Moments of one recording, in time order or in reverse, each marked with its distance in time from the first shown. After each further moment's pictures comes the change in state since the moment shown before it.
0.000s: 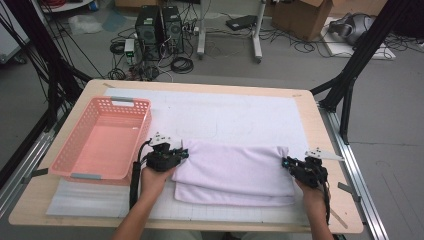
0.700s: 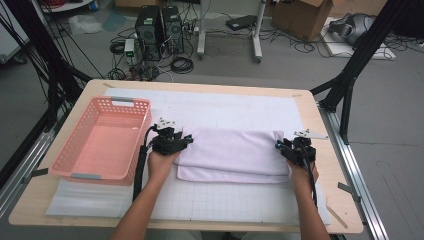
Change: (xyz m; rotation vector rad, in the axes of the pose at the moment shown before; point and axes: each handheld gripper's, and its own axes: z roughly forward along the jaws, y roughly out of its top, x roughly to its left) left arm 0.014 0.021 0.028 -0.035 0.060 -0.002; right arm -0.008 0.035 0.047 0.014 -0.147 -0.008
